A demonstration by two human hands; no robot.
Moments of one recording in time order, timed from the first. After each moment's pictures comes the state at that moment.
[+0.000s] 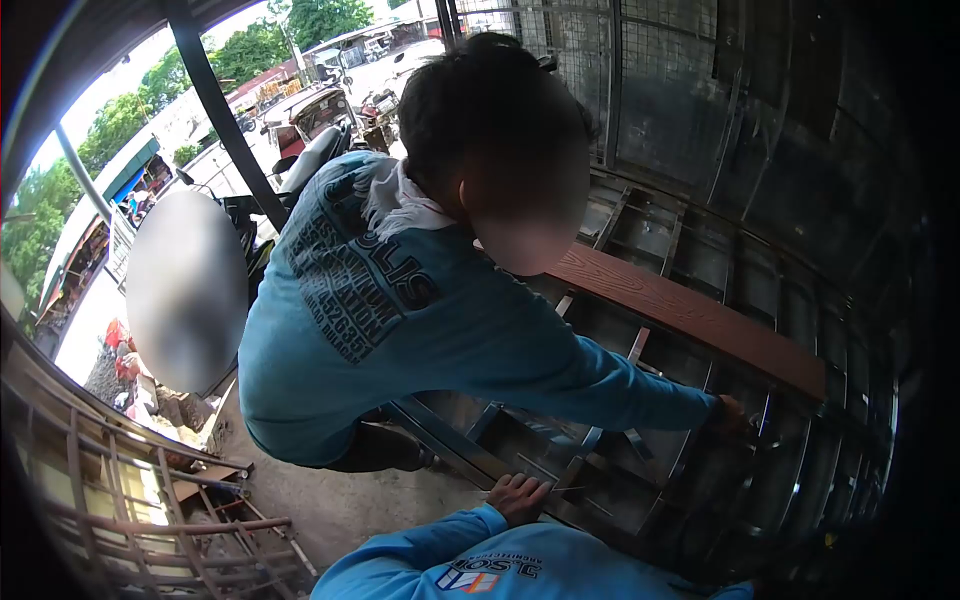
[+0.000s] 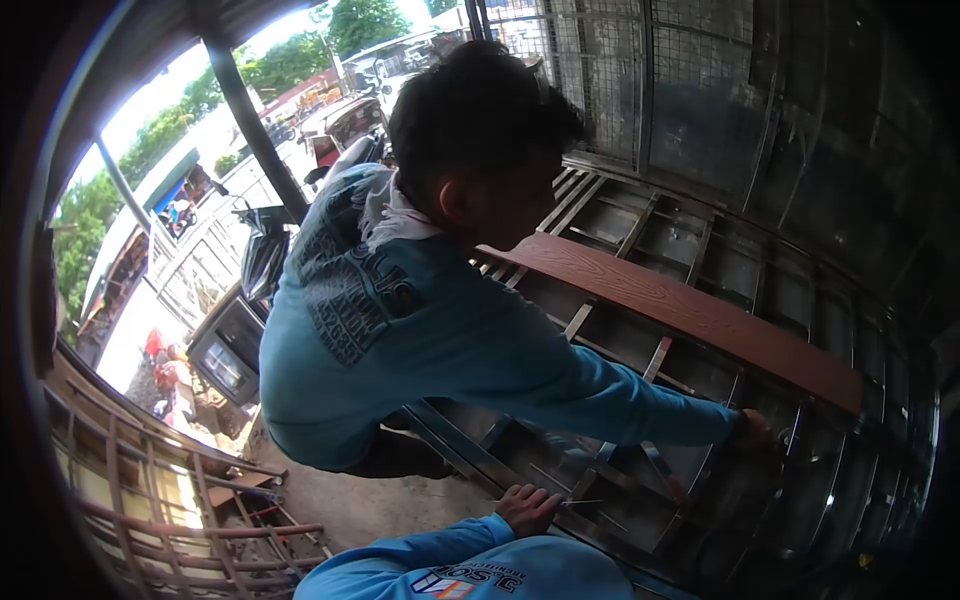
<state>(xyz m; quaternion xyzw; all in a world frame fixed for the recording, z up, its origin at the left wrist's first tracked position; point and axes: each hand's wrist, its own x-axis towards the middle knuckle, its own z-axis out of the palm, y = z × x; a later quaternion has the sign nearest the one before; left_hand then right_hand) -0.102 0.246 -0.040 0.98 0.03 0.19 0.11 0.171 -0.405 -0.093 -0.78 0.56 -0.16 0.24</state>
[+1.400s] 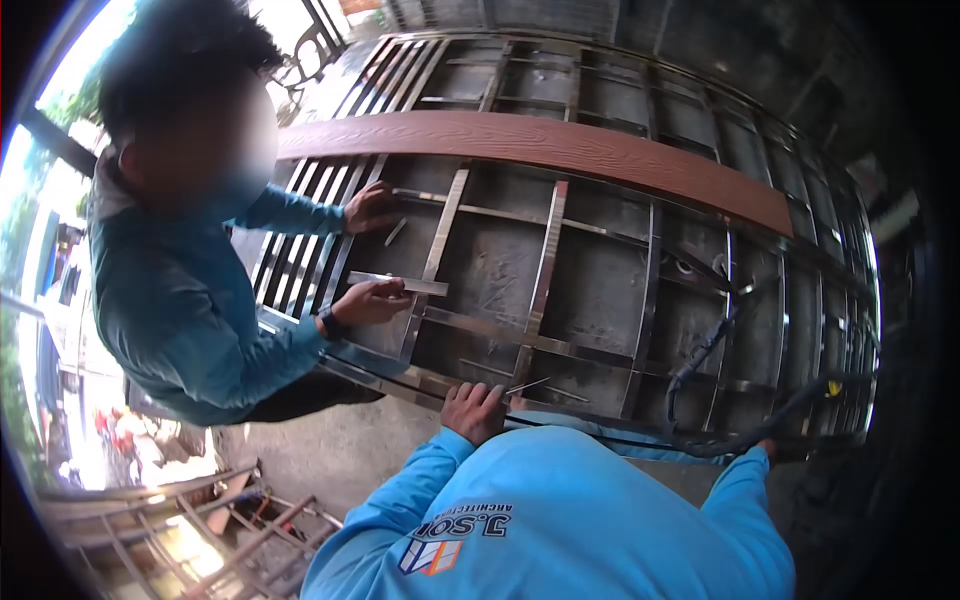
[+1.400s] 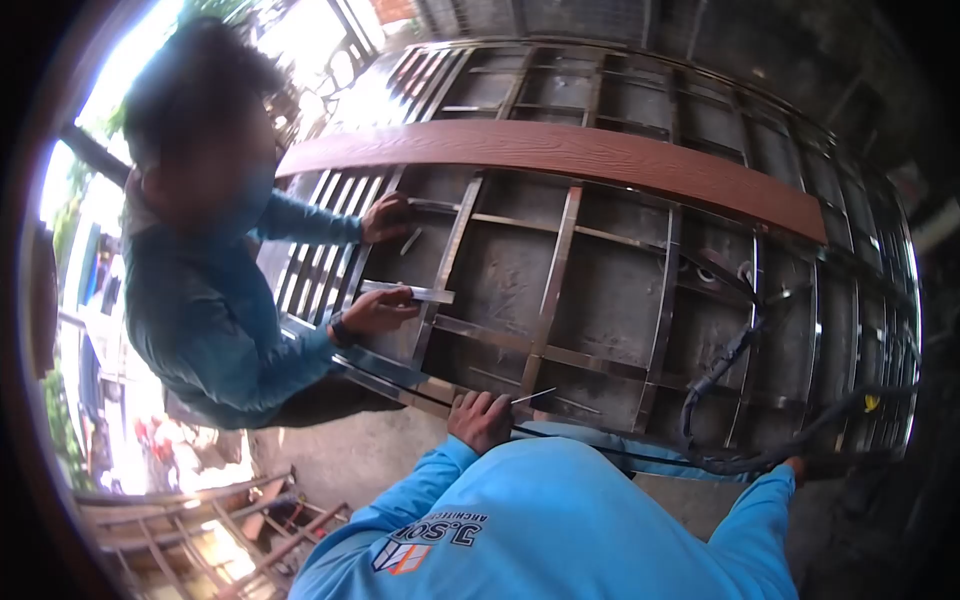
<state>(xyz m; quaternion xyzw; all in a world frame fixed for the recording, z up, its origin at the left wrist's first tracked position) -0.096 0.254 -0.024 0.97 0.03 0.16 0.16 0.104 -0.449 -0.103 -0.71 0.62 -0.19 0.29</state>
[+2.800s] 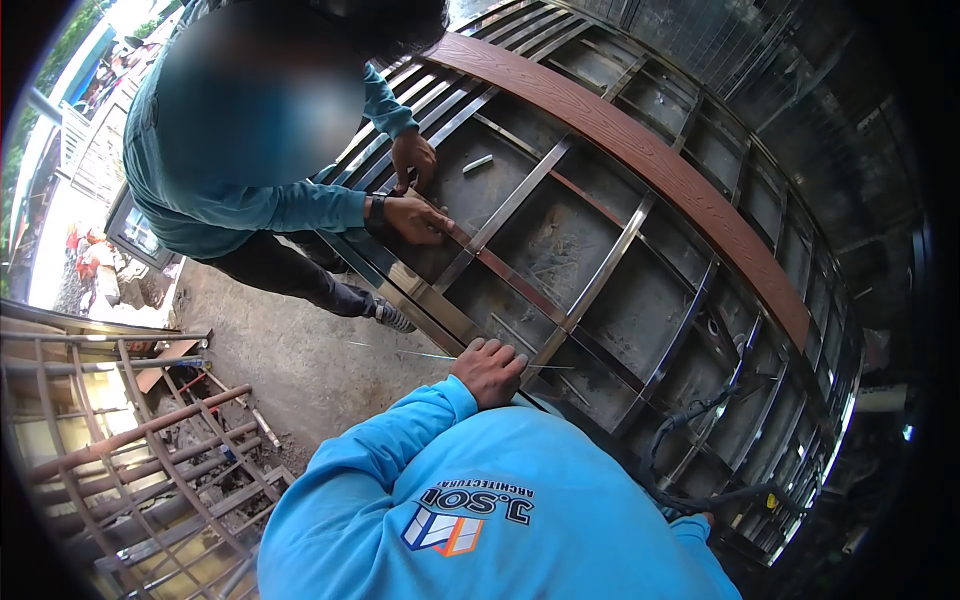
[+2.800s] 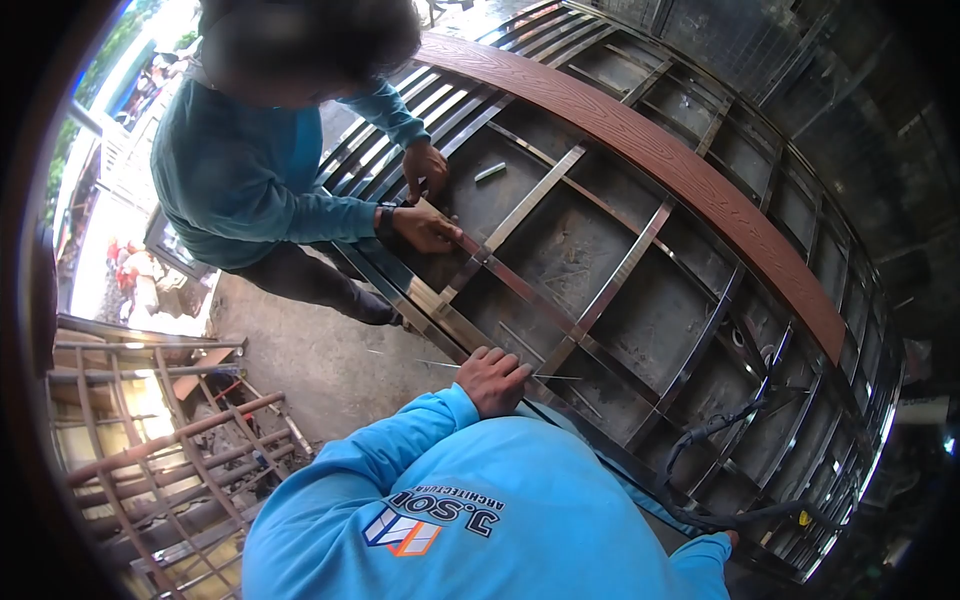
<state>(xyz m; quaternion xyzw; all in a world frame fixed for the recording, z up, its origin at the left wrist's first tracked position) -0.101 0.253 -0.030 0.97 0.05 0.16 0.19 0.090 -0.351 -0.109 -0.79 0.49 -0.12 0.36</state>
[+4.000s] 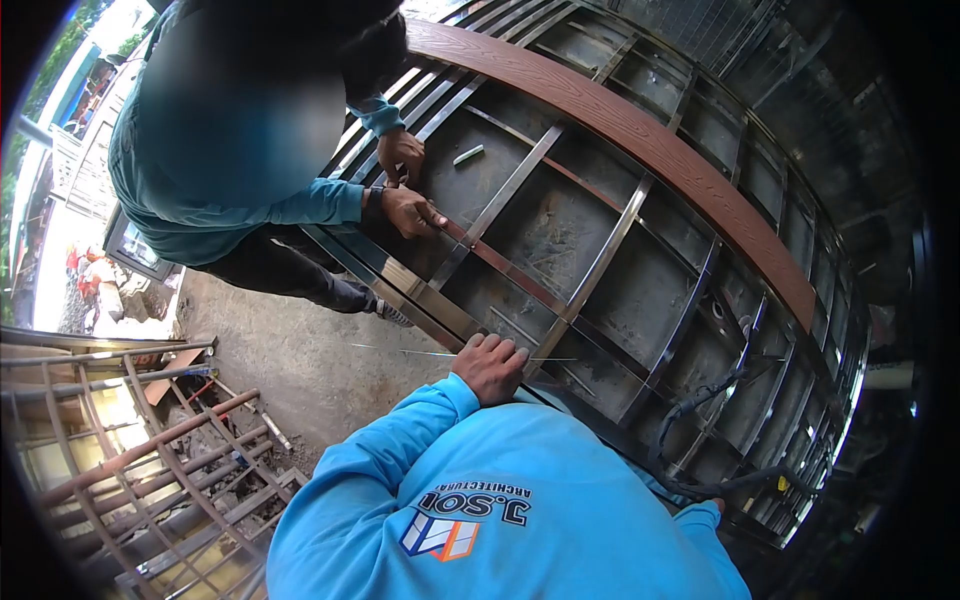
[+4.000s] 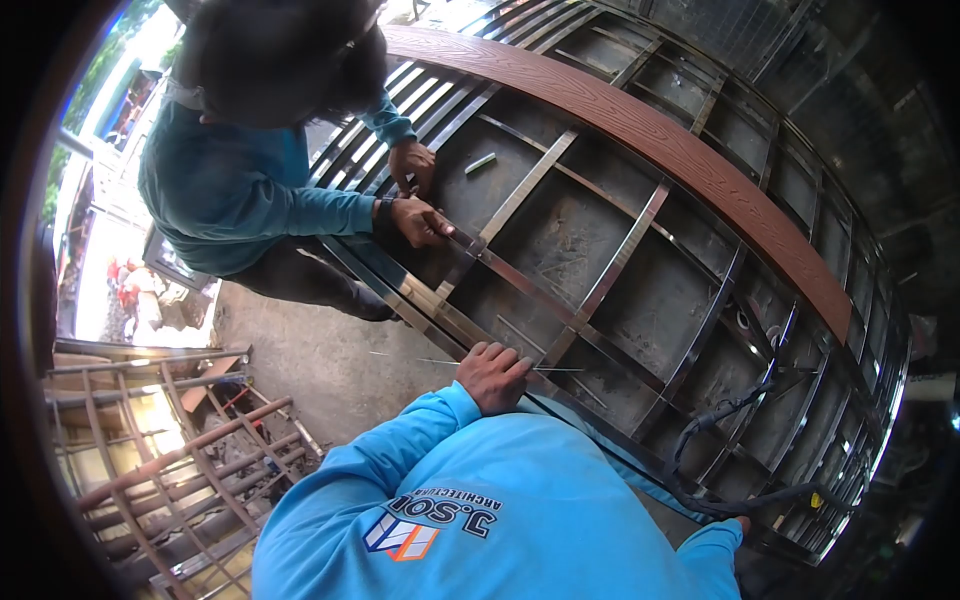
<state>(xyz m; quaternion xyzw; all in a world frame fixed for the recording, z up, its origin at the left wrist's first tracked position) -0.100 0.252 -0.027 0.97 0.05 0.15 0.19 0.109 -0.418 -0.074 -0.80 0.49 -0.14 0.32</state>
